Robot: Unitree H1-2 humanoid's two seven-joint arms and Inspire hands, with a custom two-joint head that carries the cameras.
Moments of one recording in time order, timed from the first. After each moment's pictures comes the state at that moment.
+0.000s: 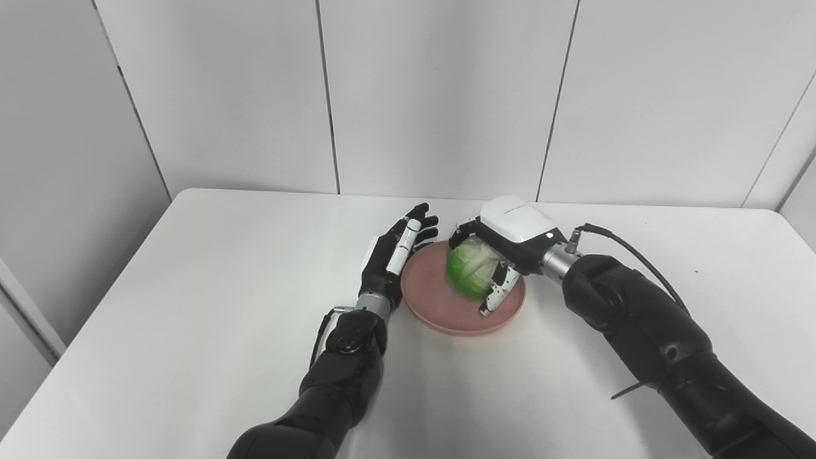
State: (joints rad) left arm -0.81 -0.07 0.11 1.20 -0.12 -0.41 -0.07; right arm -0.88 -0.29 0.50 0.63 -0.80 -0.25 0.16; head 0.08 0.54
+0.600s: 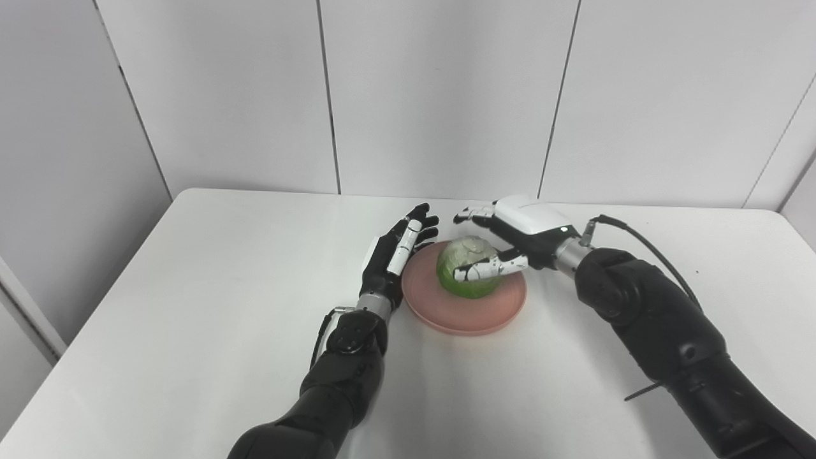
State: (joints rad) left arm -0.80 -0.07 0.10 1.20 -0.11 -0.43 -0.05; right arm -0.85 -0.30 0.37 0.56 -0.68 -0.20 0.22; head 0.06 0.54
